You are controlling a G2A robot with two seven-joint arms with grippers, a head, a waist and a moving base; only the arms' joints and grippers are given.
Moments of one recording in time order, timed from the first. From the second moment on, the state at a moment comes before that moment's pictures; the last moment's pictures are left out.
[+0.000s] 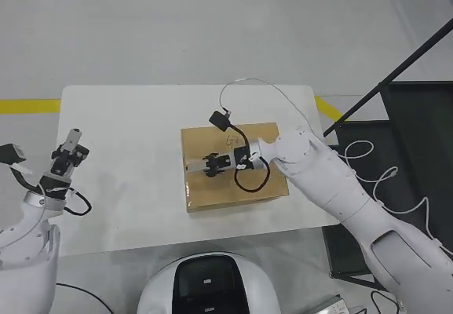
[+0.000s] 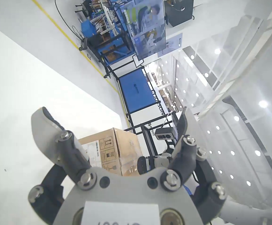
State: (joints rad) left arm 1.50 -1.17 -1.72 -1.67 -0.01 -0.39 -0.39; right arm -0.73 -1.14 0.74 -1.32 0.28 -0.21 1.00
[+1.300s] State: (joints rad) left arm 1.57 -1.16 -1.75 -1.65 -0.03 -0.47 -0.40; right arm -0.88 -1.11 0.94 -1.34 0.10 -0.03 0.93
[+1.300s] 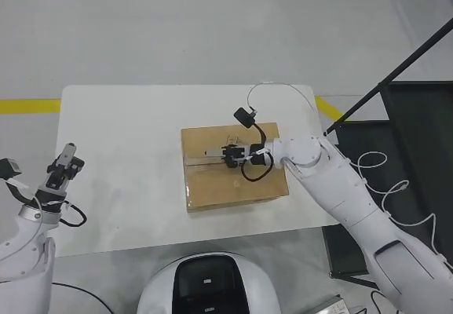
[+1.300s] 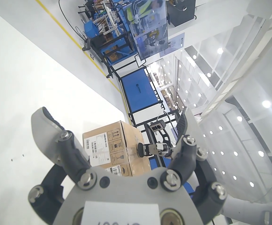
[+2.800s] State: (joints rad) left arm 1.44 -1.17 -1.61 -1.58 -0.04 -0.41 -0.44; right arm -1.40 -0.98 1.65 -1.53 0.28 -0.18 0.77
